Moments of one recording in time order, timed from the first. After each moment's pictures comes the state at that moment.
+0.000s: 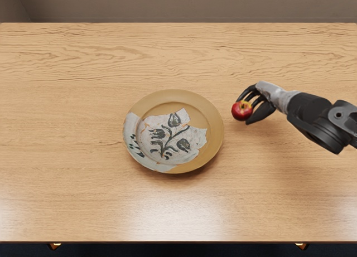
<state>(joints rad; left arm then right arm) -0.04 0.00 0.03 -0.14 -0.06 0.11 0.16 0.93 -0.65 0.37 1.51 -0.87 -0.17 -0.58</state>
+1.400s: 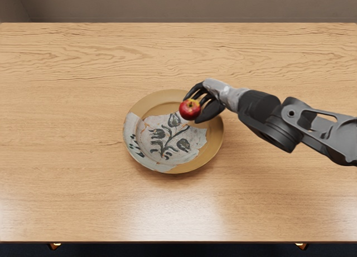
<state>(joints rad) -0.04 0.00 0.03 -0.14 -0.06 0.11 0.16 0.98 -0.42 0.39 1.52 -0.87 -0.20 -0.61</state>
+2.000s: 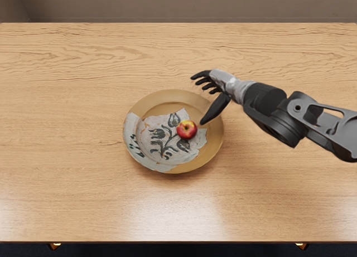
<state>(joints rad) -0.04 0.00 0.03 -0.14 -0.06 0.11 0.16 0.99 -0.45 0.42 1.52 -0.87 -0.22 -0.61</state>
